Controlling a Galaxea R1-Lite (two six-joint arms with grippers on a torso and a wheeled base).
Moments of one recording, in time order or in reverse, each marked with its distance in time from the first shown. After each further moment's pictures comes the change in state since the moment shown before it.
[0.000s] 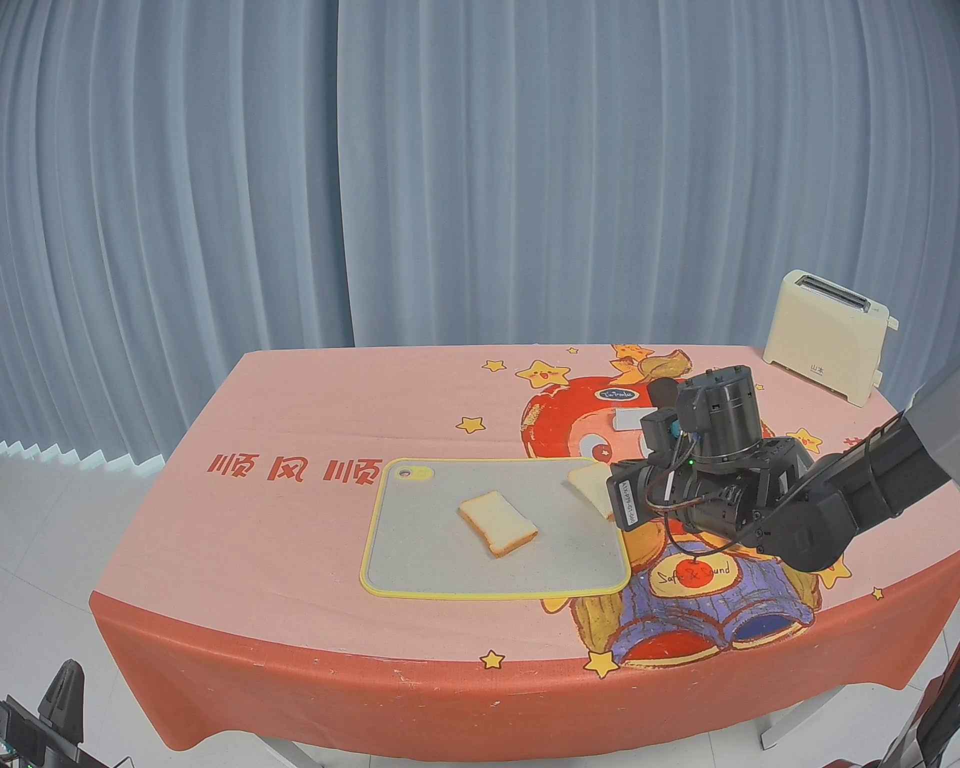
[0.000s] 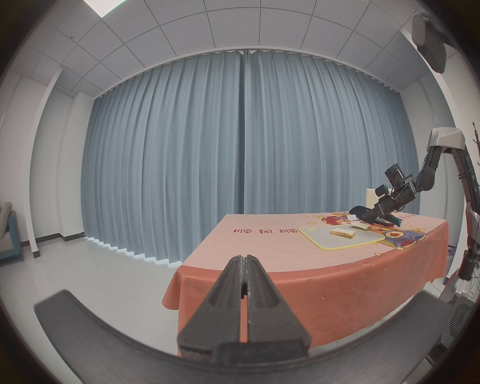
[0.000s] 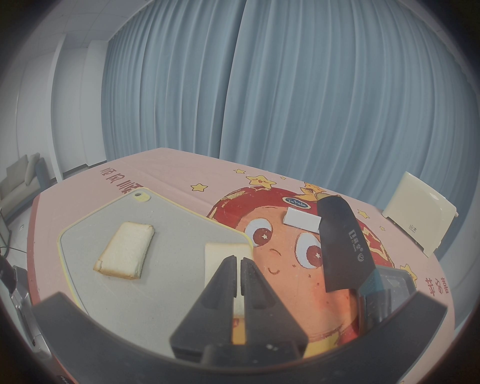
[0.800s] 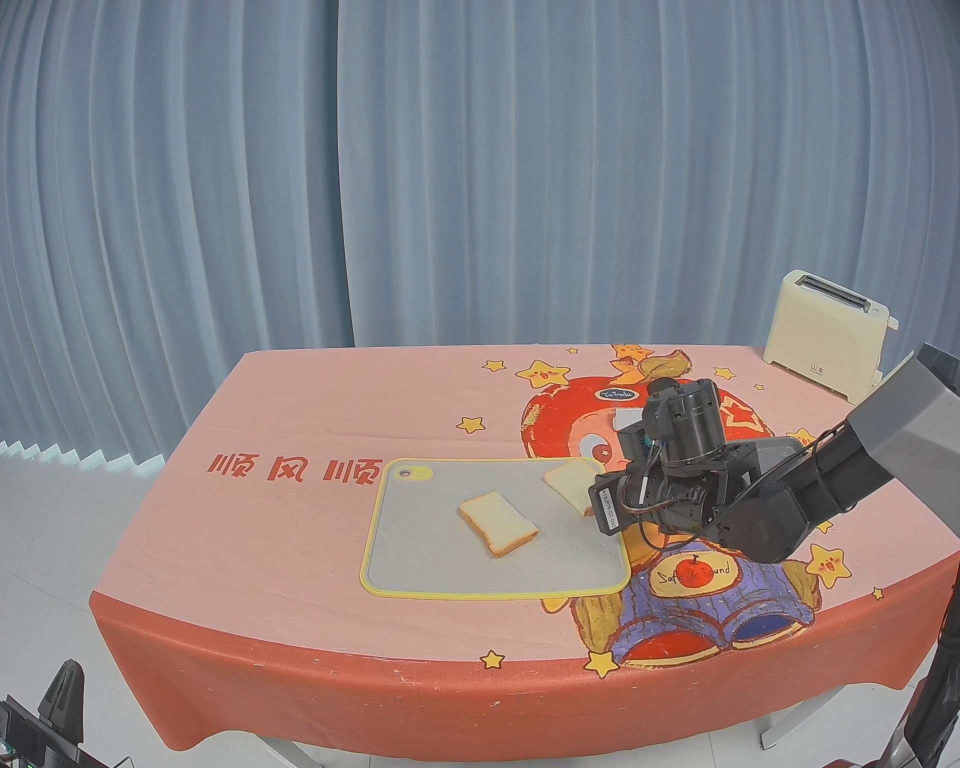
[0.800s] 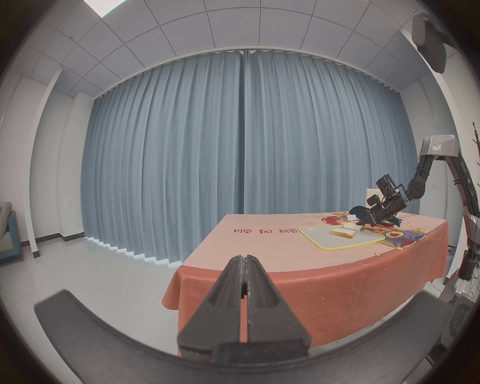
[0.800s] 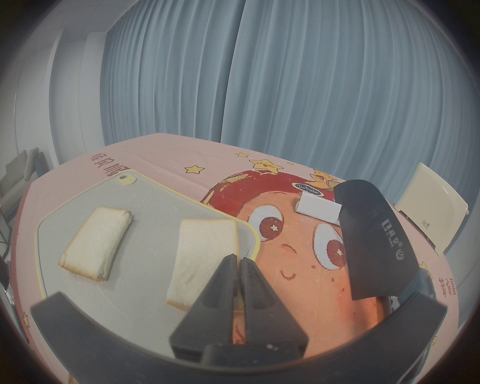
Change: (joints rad) left arm 0.000 0.000 0.000 0.000 0.000 0.000; right arm -0.028 0.137 -0.100 0.025 0.027 -0.012
